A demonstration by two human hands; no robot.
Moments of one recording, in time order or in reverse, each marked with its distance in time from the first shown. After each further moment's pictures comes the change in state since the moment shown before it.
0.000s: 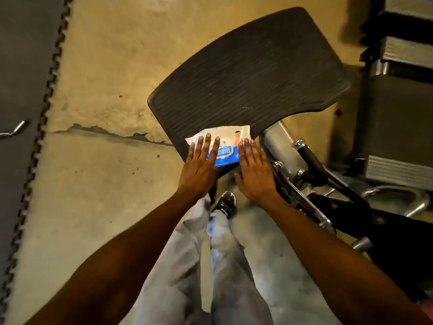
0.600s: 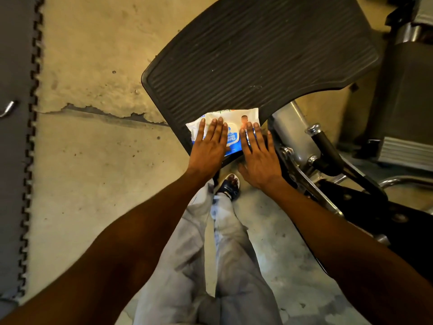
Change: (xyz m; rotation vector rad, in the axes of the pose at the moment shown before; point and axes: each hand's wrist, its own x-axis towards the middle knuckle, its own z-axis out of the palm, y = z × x) left_hand 0.046 -0.002 0.025 0.187 -0.156 0.052; right_hand 0.025 0.008 0.029 -0.120 -0.113 -0.041
